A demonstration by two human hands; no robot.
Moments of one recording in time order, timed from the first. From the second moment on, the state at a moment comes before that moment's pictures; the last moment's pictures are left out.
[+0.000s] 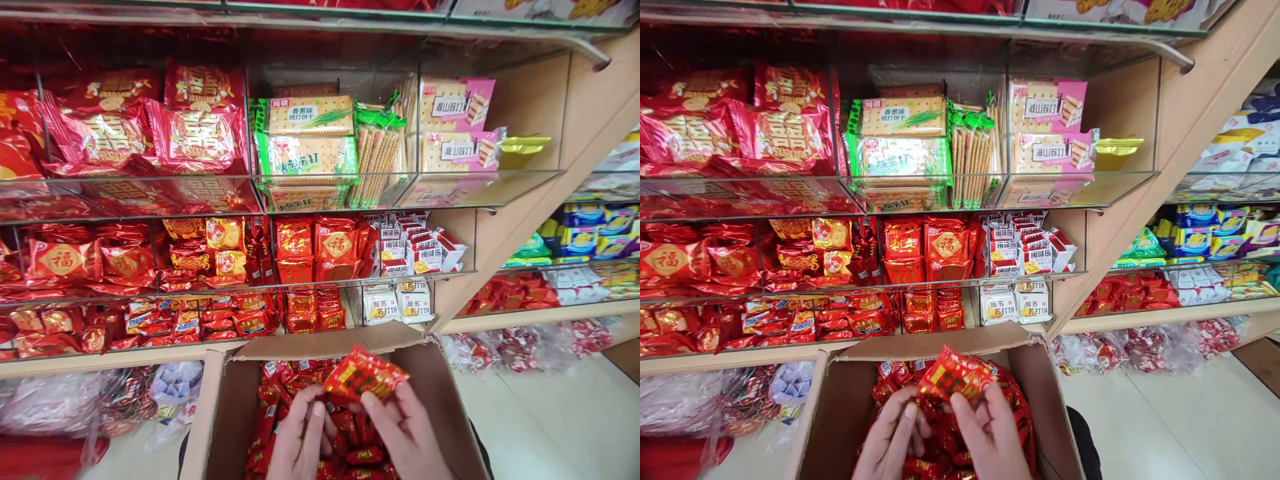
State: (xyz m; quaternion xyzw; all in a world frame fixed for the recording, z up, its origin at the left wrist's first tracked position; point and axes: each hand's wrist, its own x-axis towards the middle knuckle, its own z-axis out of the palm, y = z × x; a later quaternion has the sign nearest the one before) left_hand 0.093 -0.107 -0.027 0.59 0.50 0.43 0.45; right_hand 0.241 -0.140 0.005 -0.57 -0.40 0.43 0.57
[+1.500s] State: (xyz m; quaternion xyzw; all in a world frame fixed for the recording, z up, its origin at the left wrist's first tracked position) left_hand 0.019 0.001 0.006 0.85 0.49 0.16 -0.12; right_hand 0.234 0.084 -0.026 -0.63 -0.76 0.10 0.09
